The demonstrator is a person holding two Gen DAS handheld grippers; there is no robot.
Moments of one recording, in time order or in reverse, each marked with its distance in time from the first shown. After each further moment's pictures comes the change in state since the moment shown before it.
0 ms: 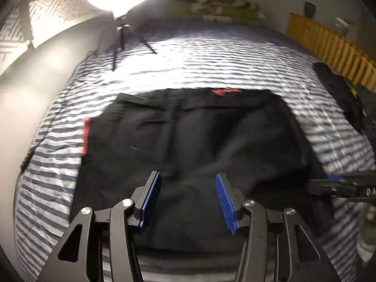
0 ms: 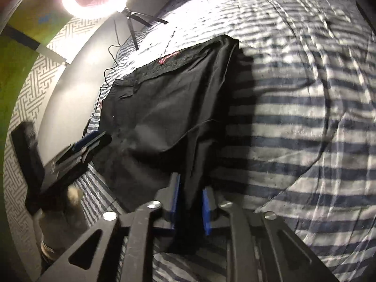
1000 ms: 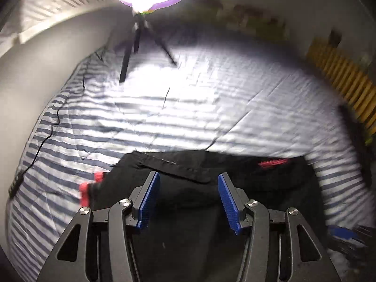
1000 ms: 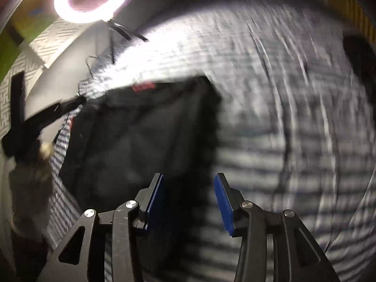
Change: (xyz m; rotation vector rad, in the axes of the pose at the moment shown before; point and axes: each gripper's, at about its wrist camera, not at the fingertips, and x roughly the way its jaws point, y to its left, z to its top) left arm 0.093 0.084 0.108 -0.132 0.036 0.039; right arm -0.026 -0.008 0.018 -0.044 -0.082 -0.234
